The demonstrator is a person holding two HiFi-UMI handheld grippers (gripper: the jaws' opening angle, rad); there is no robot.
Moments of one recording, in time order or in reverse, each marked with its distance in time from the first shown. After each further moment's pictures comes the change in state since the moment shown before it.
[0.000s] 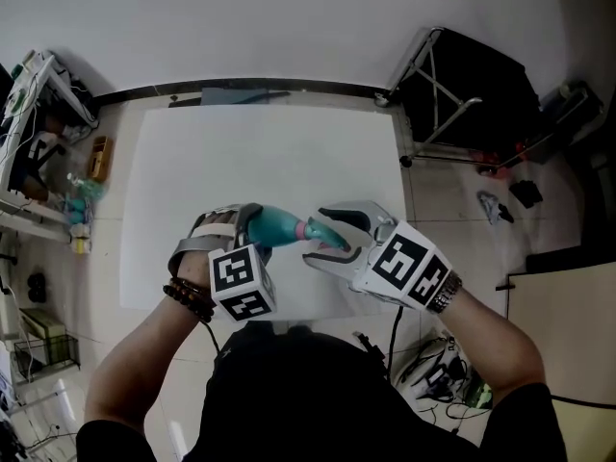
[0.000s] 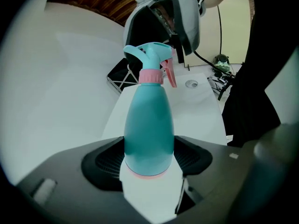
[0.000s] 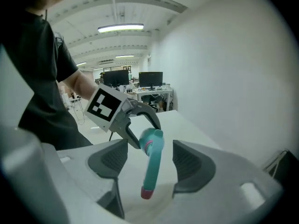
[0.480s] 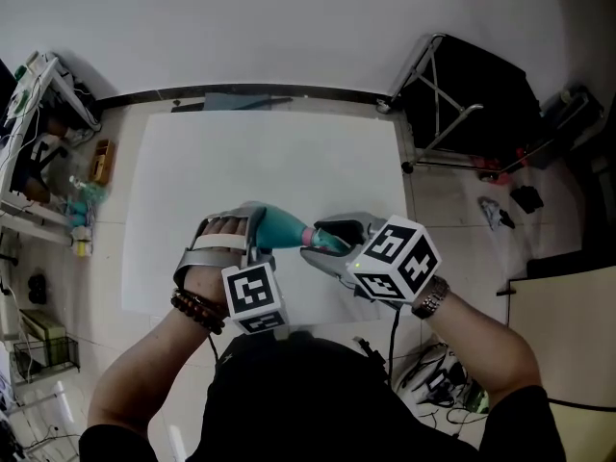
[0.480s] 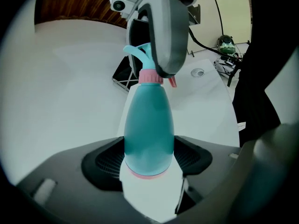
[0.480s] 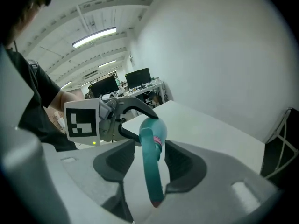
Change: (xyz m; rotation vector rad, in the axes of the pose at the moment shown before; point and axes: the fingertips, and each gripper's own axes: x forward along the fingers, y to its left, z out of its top) left arm -0.009 0.016 -0.001 0.128 0.101 0.184; right arm 0.018 -0.008 -0.013 0.298 0.040 0.021
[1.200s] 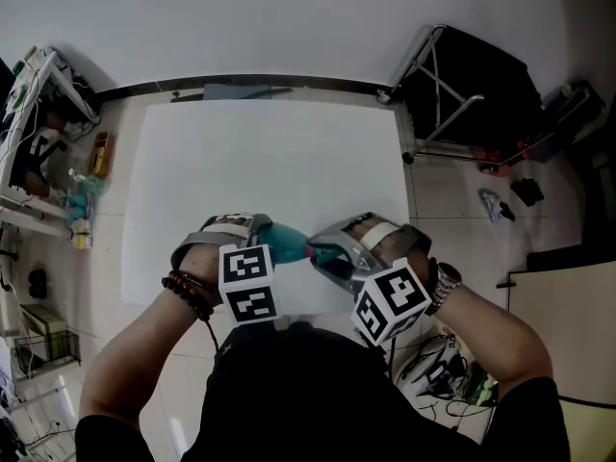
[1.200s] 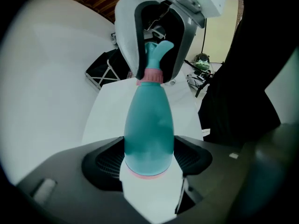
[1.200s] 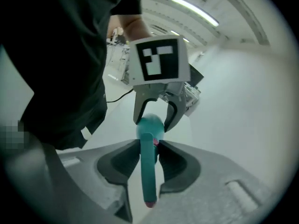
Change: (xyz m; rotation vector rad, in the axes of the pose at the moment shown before) left arm -0.014 -0.058 0.008 -0.010 -0.061 -0.417; right arm -0.002 0.042 -0.035 -1.080 0.208 -0.113
